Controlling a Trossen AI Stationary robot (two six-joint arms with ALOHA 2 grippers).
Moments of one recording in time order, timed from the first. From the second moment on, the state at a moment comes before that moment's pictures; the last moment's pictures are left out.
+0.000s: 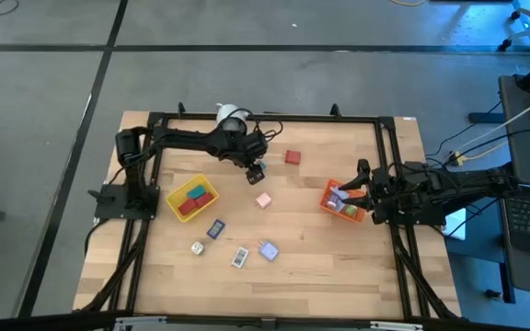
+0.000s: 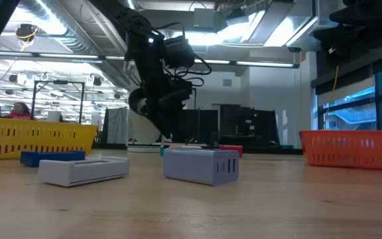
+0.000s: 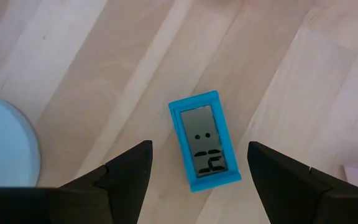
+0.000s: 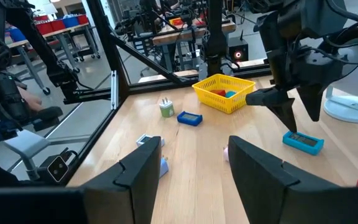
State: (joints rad) left arm 0.34 1.86 1.22 -0.49 -0.09 -0.17; right arm 0.12 0.32 0.30 -0.12 -0.05 0.20
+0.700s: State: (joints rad) left arm 0.28 1.85 1.23 -0.50 -0.20 -0.15; right arm 0.12 0.32 0.30 -0.12 -0.05 0.20
